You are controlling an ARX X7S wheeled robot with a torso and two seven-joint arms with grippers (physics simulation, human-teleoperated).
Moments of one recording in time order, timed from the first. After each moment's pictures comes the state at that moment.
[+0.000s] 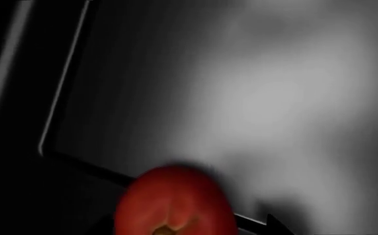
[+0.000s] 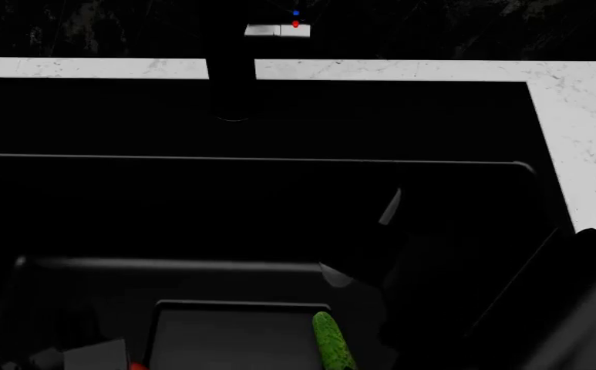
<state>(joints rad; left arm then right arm) -0.78 -0.63 0.97 -0.07 -0.02 -0.67 0.74 1.32 0.67 -0.98 -0.28 0.67 1.50 -0.62</state>
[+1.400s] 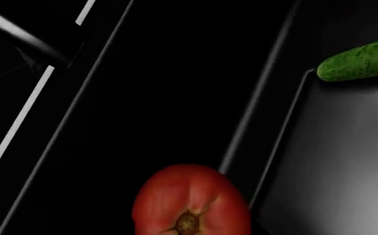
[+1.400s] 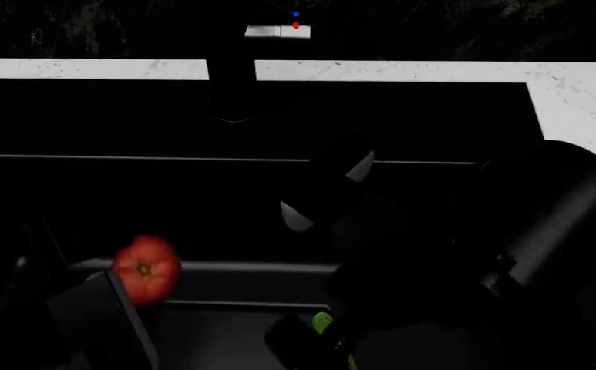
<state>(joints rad) -0.72 -0.61 0.79 0.04 0.06 -0.46 0.31 1.40 0.49 -0.91 0.03 1.04 1.55 -0.23</state>
